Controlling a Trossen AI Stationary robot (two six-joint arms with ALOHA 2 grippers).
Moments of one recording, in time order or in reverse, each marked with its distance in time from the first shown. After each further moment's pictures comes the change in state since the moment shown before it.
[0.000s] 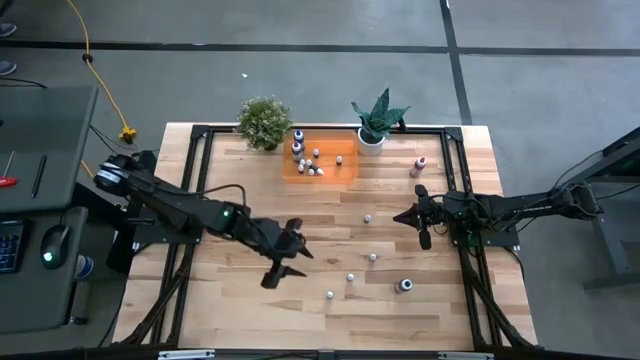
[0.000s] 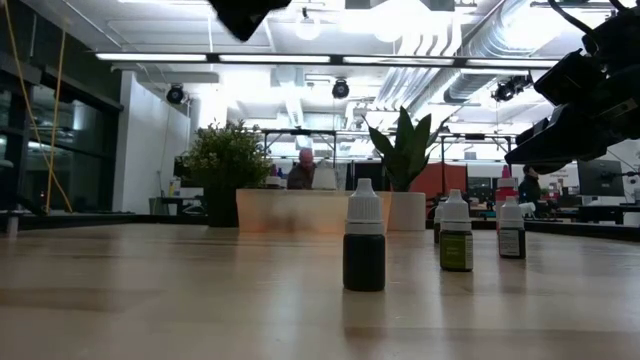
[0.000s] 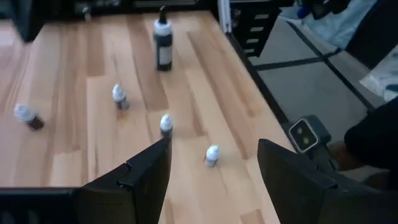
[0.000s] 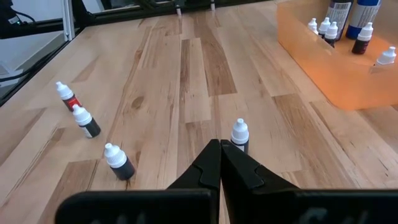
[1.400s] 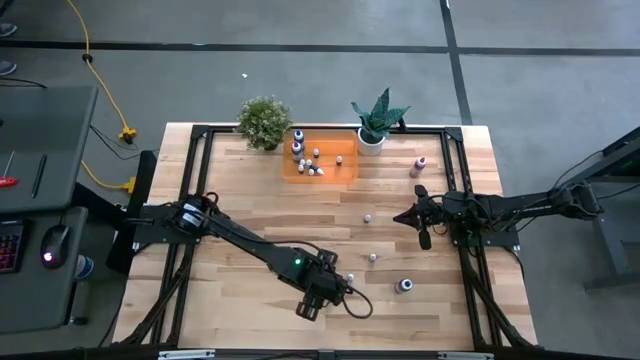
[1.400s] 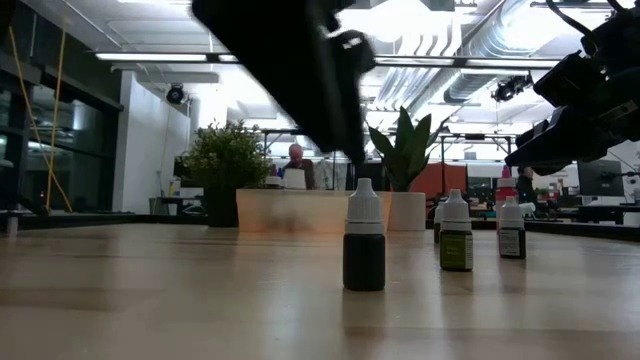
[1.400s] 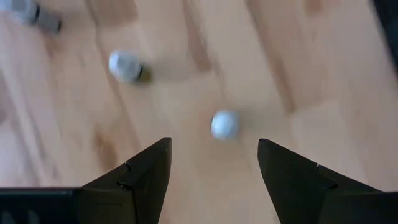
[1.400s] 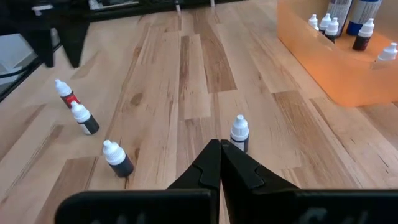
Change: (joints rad) left arm -0.084 0.712 0.757 -0.669 -0.124 0.056; right arm 0.000 0.013 0.000 0.002 0.000 0.000
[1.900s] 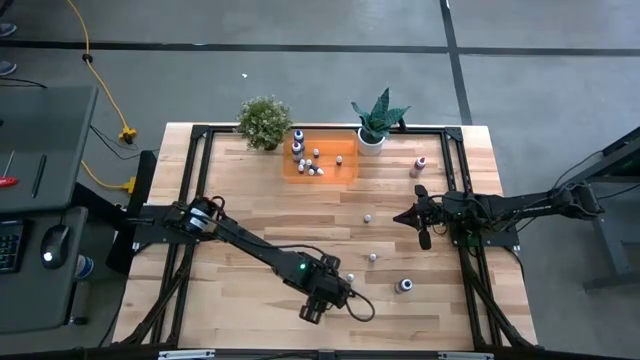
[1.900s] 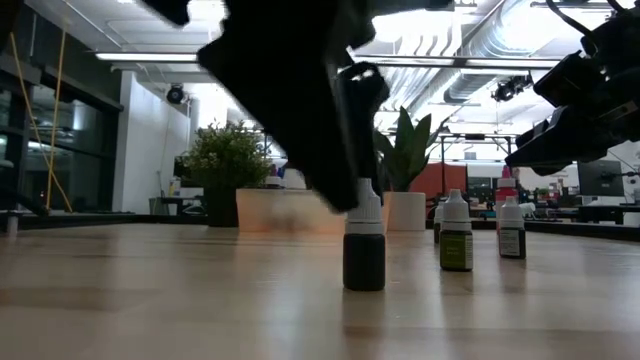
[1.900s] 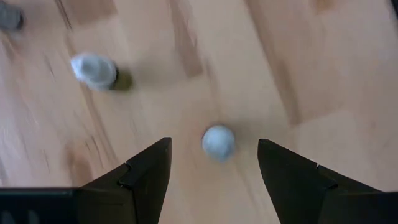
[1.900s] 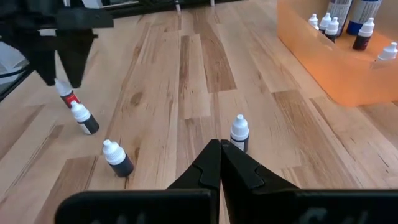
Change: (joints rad) left arm -0.004 0.054 -0.004 0.066 0.023 0.001; right arm 0.000 0.000 0.000 -0.001 0.000 0.000
